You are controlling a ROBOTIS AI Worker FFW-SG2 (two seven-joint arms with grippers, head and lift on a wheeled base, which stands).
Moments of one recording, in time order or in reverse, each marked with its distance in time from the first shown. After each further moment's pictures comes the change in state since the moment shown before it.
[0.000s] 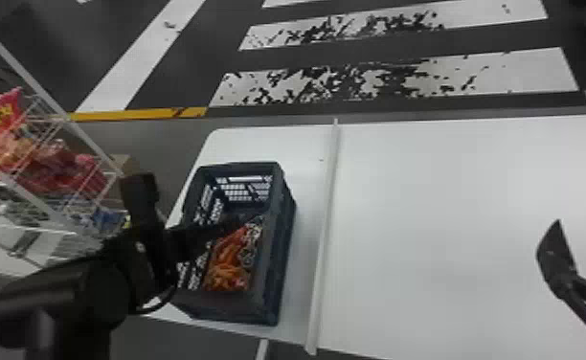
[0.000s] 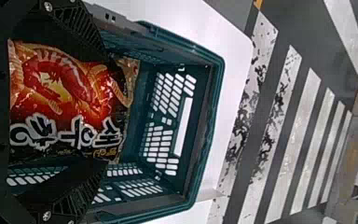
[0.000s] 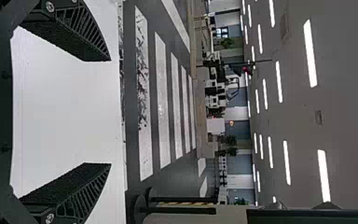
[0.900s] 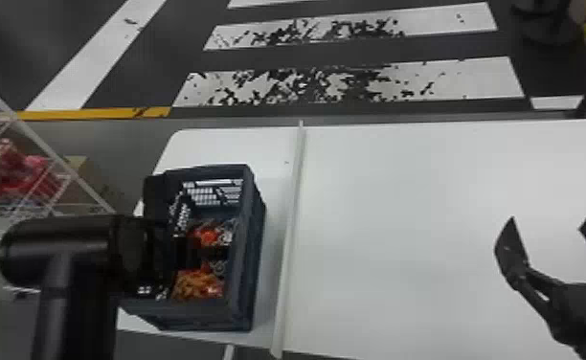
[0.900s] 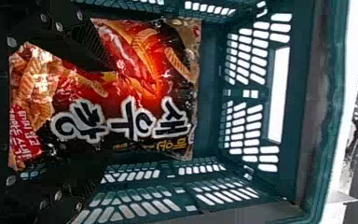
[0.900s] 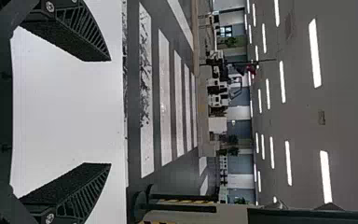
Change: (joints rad) left arm -0.206 0.031 -0.208 0.180 -0.271 0.334 -0.142; right arm -0.022 -0.029 -0.010 0.024 -0.023 0.004 -0.004
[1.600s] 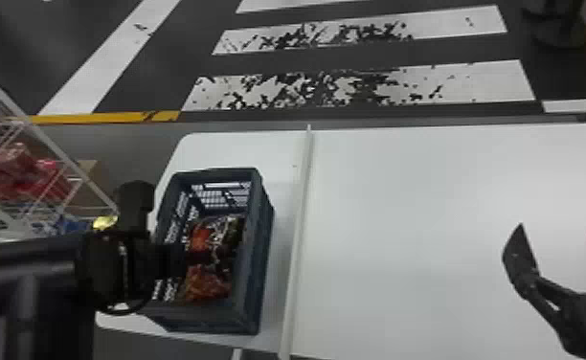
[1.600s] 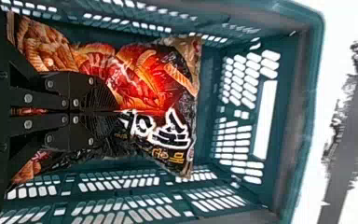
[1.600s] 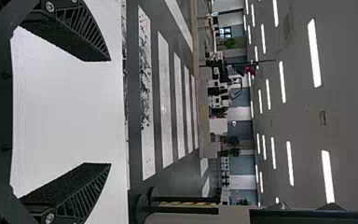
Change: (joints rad) left arm 0.095 -0.007 0.130 -0.159 0.037 -0.002 -0.044; right arm 0.015 0.005 0.009 -0.023 -0.003 0.002 -0.004
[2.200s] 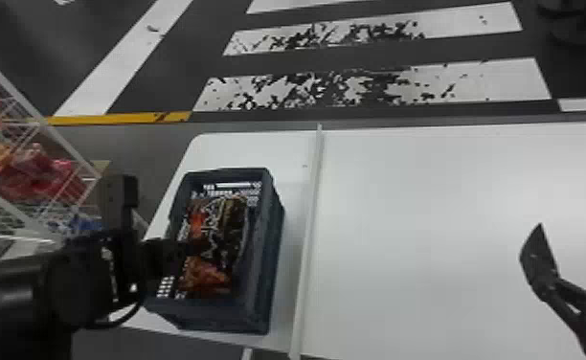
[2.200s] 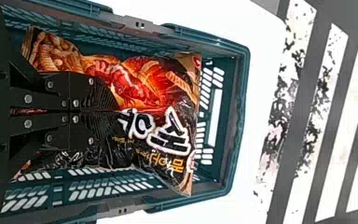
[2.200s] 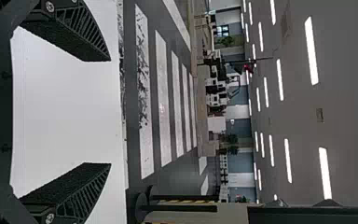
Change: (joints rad) left arm 0.099 -0.024 0.090 -0.210 0.096 -0.025 0.047; right arm 0.012 0.002 -0.005 -0.014 -0.002 0.000 -0.008
